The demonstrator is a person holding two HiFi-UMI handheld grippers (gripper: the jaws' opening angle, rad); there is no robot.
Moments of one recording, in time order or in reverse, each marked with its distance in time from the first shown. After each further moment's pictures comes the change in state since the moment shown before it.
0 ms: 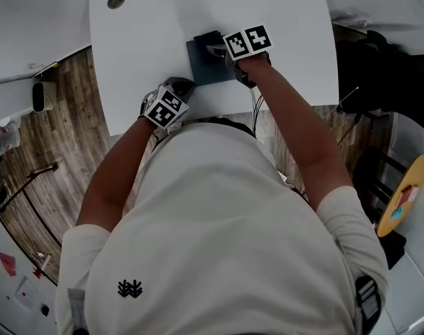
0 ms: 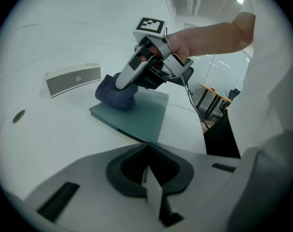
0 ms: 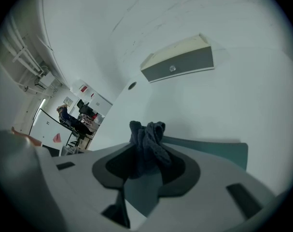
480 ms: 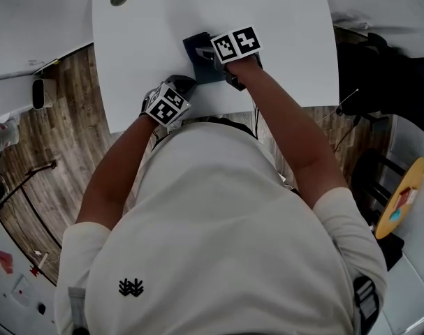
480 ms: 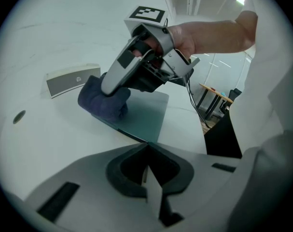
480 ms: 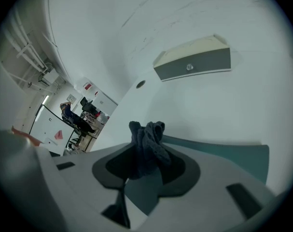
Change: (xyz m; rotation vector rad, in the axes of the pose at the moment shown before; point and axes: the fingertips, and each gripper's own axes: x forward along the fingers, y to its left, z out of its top) left arm 0.001 0.000 0.002 0.002 -0.004 0.004; right arm 0.018 0.034 0.004 -0.036 -0.007 0.021
